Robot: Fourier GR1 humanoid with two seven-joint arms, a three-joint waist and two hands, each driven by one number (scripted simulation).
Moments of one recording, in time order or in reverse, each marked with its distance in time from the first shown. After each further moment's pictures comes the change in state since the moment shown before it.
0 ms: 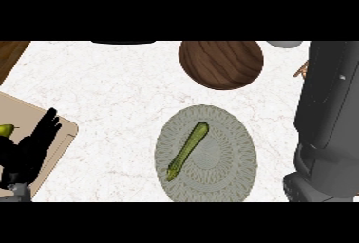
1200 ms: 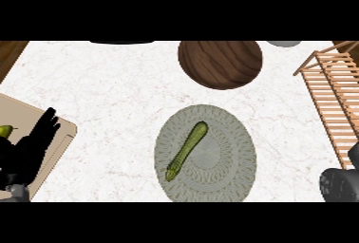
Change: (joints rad) left arm 0.011 -0.013 0.013 -0.047 -0.014 -0.005 0.035; right arm 0.096 -0.184 -0.293 -0.049 0.038 0.080 -0.145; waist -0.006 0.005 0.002
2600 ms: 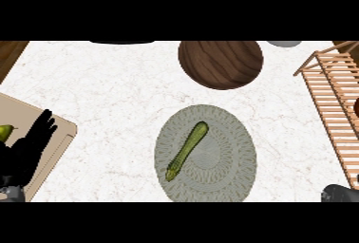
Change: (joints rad) left arm 0.002 -0.004 0.043 0.025 -0.010 -0.046 -0.020; right arm 0.172 0.003 -0.083 -0.277 -0.282 -0.225 0.030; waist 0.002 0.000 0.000
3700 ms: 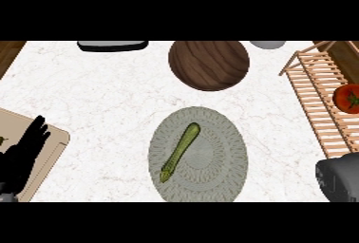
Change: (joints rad) left arm 0.042 -0.001 0.028 -0.020 -0.004 0.011 0.026; right arm -0.326 0.015 0.386 -0.520 0.399 0.533 -0.093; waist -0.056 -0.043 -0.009
